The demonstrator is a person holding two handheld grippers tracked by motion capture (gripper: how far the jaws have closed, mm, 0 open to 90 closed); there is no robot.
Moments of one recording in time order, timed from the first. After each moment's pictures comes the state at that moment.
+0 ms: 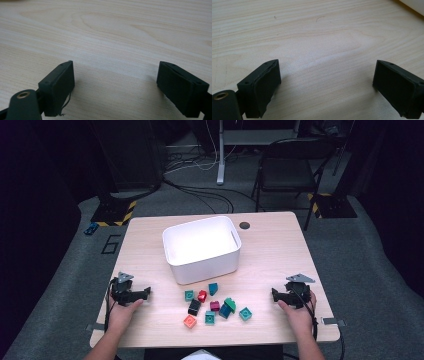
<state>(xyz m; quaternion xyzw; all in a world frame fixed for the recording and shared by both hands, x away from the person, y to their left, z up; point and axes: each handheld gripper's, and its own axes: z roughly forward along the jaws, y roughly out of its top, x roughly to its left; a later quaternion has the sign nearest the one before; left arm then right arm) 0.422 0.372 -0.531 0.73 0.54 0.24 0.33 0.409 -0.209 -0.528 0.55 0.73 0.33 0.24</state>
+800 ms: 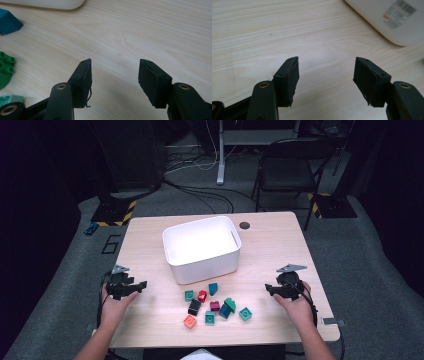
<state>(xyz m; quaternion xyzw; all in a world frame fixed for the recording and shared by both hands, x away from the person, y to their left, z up) 0.422 0.367 -0.478 0.75 0.54 0.18 0.34 0.418 -0.181 -0.475 0.49 0.79 0.32 0.17</state>
